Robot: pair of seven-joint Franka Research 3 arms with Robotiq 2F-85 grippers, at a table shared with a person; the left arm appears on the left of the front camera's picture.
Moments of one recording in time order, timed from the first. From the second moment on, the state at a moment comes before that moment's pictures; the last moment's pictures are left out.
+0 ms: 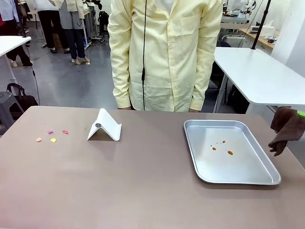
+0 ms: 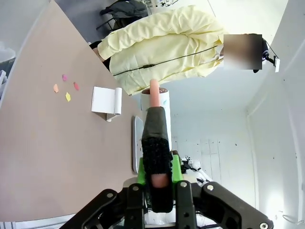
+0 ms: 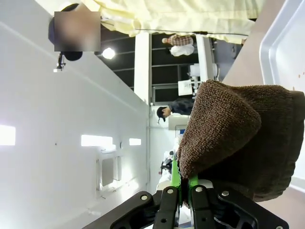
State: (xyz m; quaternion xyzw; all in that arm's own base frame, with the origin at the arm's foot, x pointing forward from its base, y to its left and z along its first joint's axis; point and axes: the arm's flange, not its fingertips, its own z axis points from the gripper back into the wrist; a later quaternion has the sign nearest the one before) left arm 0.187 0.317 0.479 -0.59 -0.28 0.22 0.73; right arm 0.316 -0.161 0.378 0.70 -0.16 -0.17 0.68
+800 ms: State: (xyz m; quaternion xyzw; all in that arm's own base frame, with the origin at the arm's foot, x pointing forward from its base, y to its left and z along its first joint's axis) left arm 0.187 0.315 0.476 -0.59 -0.28 0.22 0.72; right arm 0.316 -0.162 0.378 0.70 -0.16 -0.17 0.68
